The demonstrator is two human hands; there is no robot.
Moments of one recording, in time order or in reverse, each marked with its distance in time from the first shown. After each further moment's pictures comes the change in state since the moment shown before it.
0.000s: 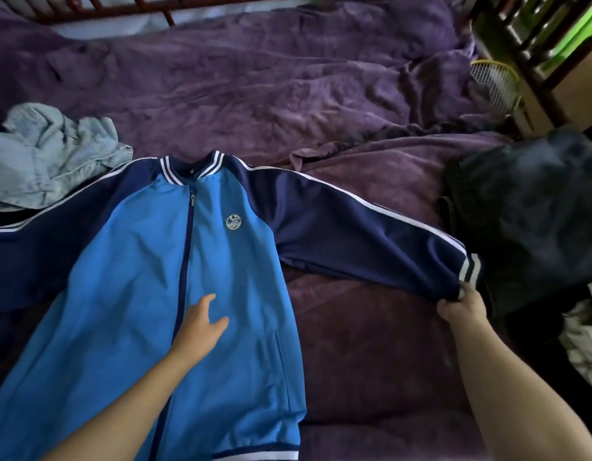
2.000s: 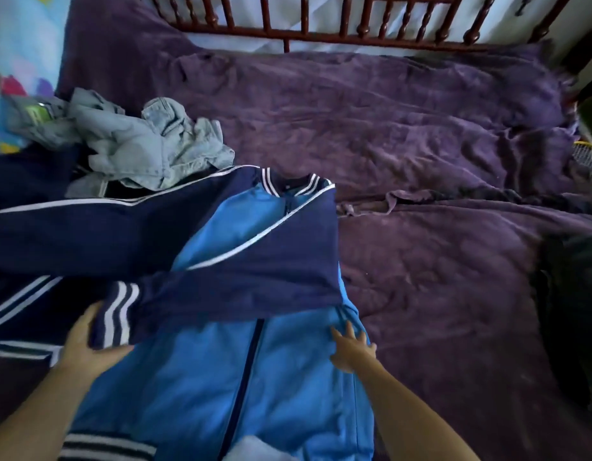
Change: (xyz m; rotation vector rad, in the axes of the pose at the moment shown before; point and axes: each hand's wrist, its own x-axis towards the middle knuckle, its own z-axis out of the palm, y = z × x) left_hand 0.015 -0.199 -0.208 -1.047 0.165 -0.014; right_hand -0.128 0.254 0.117 -2.529 -0.636 -0.508
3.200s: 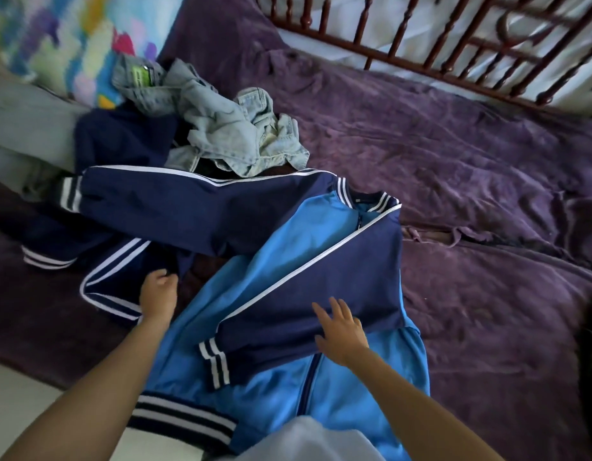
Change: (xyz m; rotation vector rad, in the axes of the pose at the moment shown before) left_hand 0.052 -0.022 -0.087 0.321 0.560 -0.017; right_hand -0.054 -0.183 -0.022 -0.275 0.261 -0.276
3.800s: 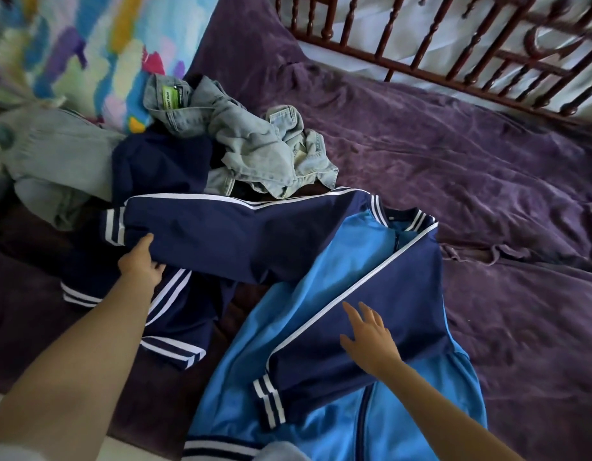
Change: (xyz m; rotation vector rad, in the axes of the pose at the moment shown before) left_hand 0.156 0.063 -0.070 -0.879 -0.029 -0.420; right_hand 0.023 -0.075 -0.046 0.195 0.074 0.133
